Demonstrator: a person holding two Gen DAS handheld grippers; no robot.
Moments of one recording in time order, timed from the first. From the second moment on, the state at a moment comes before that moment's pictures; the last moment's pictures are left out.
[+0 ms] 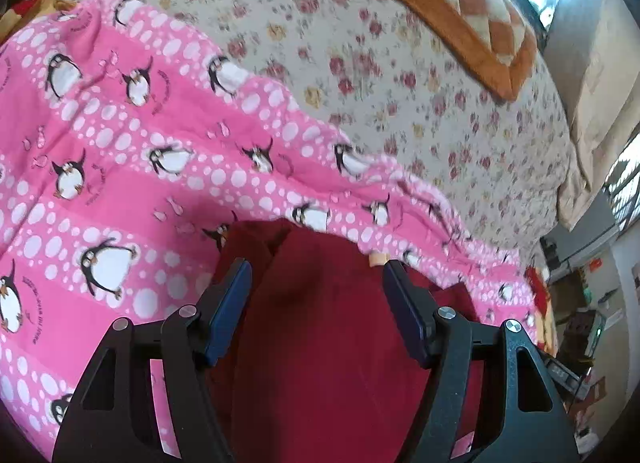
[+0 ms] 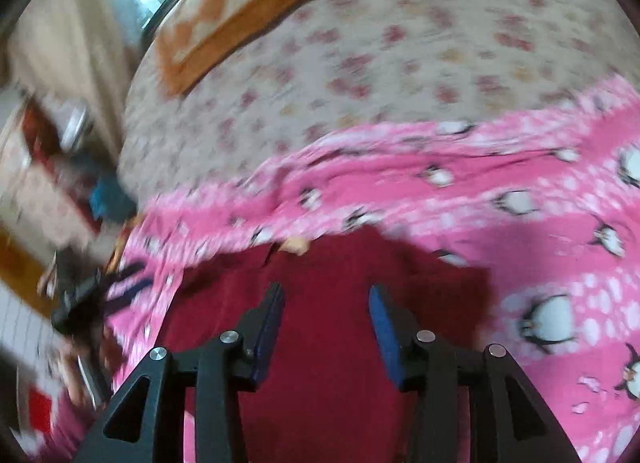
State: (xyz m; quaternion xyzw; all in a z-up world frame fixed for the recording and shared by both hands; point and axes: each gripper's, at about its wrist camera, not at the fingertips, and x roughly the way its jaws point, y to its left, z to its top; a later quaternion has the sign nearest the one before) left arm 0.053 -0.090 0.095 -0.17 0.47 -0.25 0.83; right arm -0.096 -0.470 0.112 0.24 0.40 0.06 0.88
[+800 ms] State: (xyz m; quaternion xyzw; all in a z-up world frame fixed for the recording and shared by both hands) left arm -0.014 -0.072 0.056 -0.06 0.52 -0.21 0.82; right arm -0.086 -0.451 0.063 0.10 0.48 -0.05 0.87
